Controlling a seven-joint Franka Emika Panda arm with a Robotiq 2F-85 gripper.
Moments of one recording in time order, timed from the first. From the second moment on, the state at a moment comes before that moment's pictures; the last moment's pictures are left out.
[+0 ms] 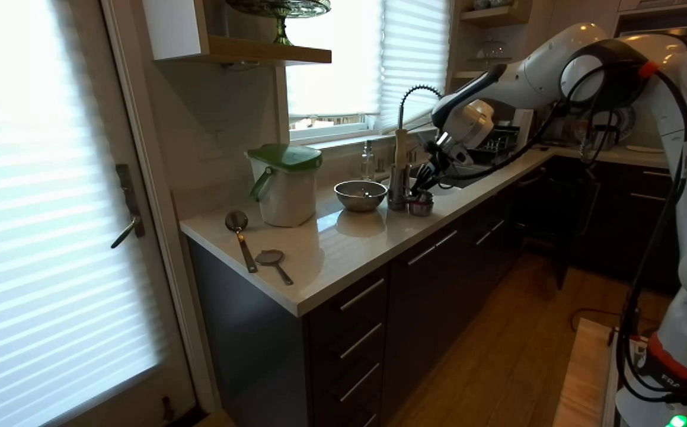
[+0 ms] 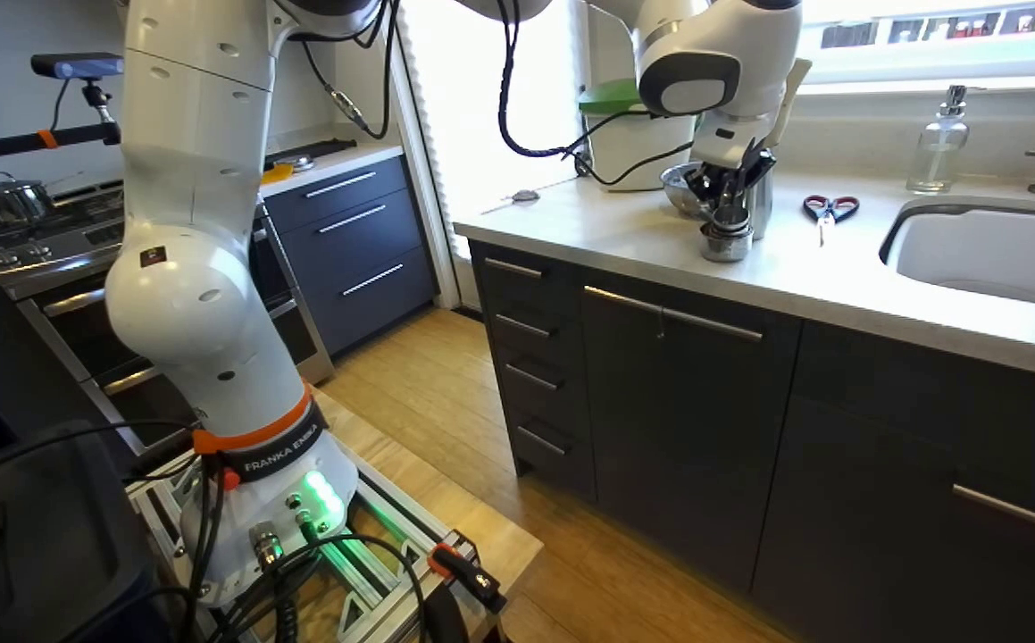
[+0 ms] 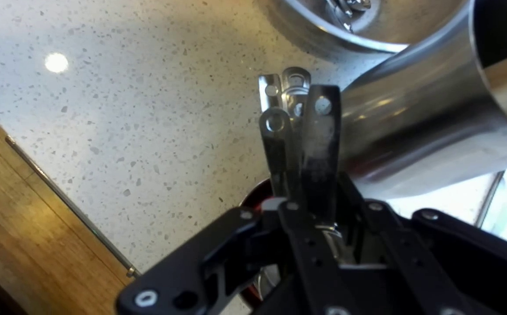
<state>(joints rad) -0.31 0.46 -0.23 -1.67 0.80 2.29 1.33</state>
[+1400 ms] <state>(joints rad) -0.29 0.44 -0.23 -1.67 0.74 2.23 1.23</state>
